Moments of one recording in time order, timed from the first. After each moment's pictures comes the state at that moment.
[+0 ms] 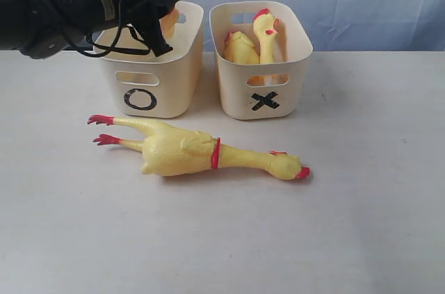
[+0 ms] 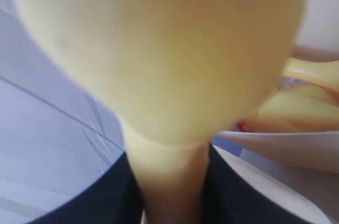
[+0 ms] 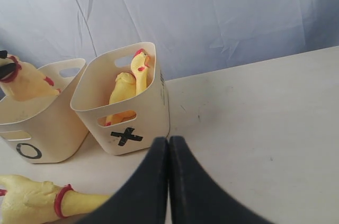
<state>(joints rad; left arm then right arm) -0.33 1.84 -1.23 0.72 -0.42 0.26 0.61 0.34 -0.49 -0.75 0.65 1.03</state>
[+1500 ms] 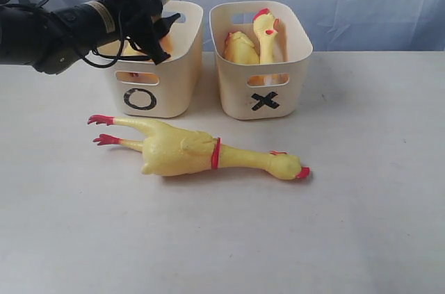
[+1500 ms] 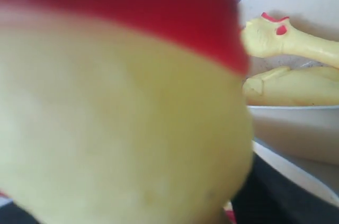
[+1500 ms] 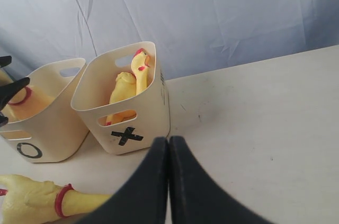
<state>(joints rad) -0.29 1.94 -1.23 0.55 -0.49 0.34 0.61 0.34 -0.49 -0.75 0.65 1.03</state>
